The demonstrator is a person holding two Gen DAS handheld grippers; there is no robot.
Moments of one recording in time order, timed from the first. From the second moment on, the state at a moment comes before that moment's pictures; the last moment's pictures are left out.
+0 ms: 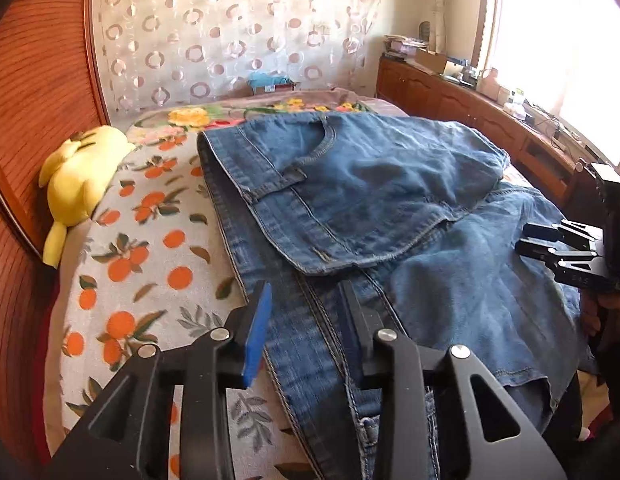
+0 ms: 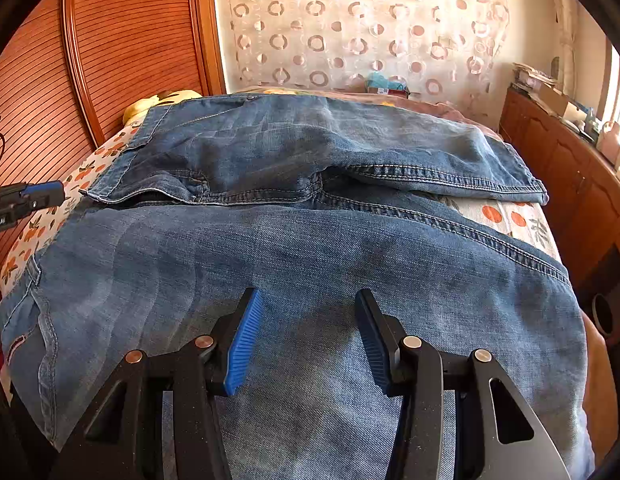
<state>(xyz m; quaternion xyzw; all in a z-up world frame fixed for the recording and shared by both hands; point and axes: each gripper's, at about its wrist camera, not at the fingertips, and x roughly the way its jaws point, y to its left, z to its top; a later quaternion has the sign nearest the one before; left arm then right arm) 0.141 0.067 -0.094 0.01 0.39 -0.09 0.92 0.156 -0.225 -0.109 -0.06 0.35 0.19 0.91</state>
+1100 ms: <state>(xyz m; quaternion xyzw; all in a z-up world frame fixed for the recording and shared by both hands) 0.138 0.059 -0.097 0.01 0.38 -0.09 0.92 0.157 -0.224 -0.109 -0.06 0.35 0.20 0.91</state>
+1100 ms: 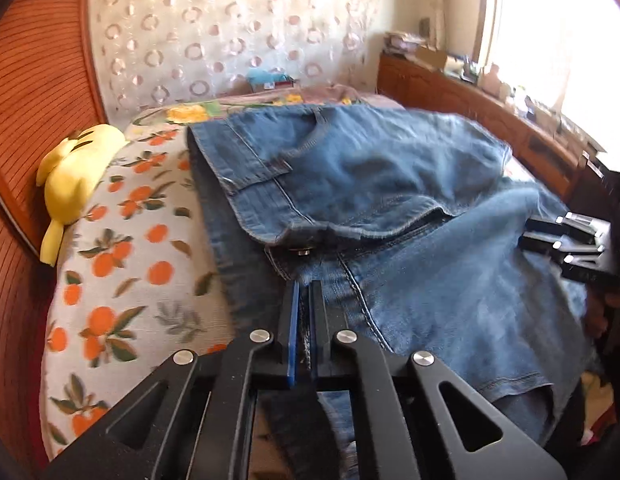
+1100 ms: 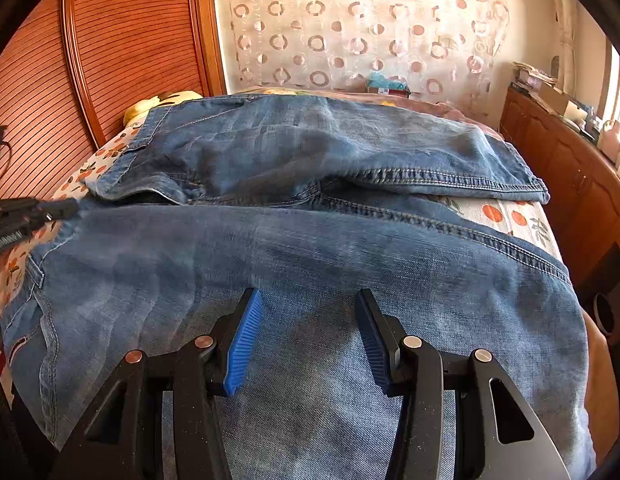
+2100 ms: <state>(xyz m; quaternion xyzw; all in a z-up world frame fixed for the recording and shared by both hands) 0.129 -0.006 -0.077 0.02 0.35 -0.16 0.92 0.056 -0.365 -0.094 -0.02 0.32 0.06 0.94</state>
